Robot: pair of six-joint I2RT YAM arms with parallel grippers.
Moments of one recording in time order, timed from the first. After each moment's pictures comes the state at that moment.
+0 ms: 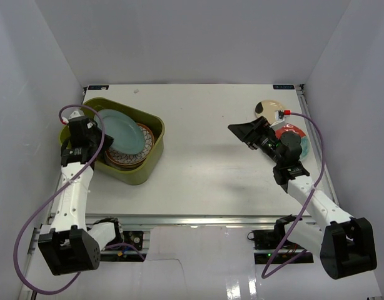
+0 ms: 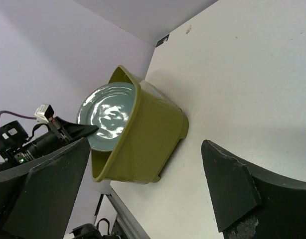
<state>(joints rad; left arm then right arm) 0.14 1.05 0.98 -0.54 0.02 -0.64 0.27 1.04 0.55 0.49 -0.41 0.99</state>
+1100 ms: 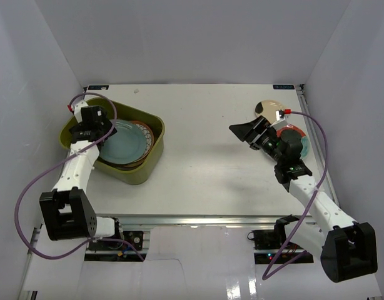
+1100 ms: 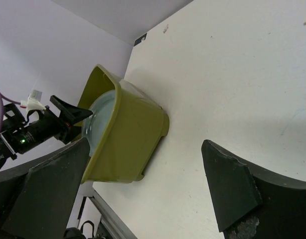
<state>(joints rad) 0.09 1.31 1.03 -0.43 -0.36 -0.44 0.27 1.01 0.58 0.34 -0.35 0.90</state>
